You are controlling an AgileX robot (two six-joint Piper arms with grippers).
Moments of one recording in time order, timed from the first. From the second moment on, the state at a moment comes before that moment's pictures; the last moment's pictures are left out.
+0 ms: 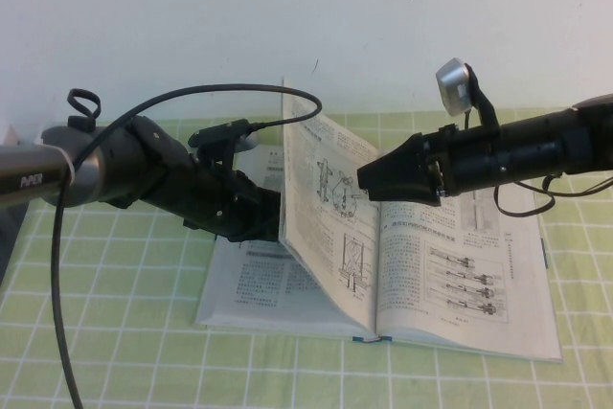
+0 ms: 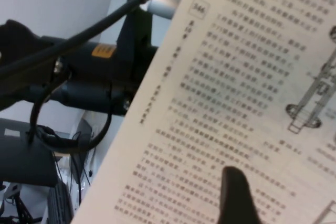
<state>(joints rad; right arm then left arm) 0.17 2.21 -1.43 1.47 1.23 -1.08 -0.33 2.02 -1.27 -0.91 0.56 0.54</state>
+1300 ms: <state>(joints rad) 0.17 2.14 -1.43 0.83 1.11 -0.91 -0.34 1.88 -1.27 -1.06 0.67 0.65</state>
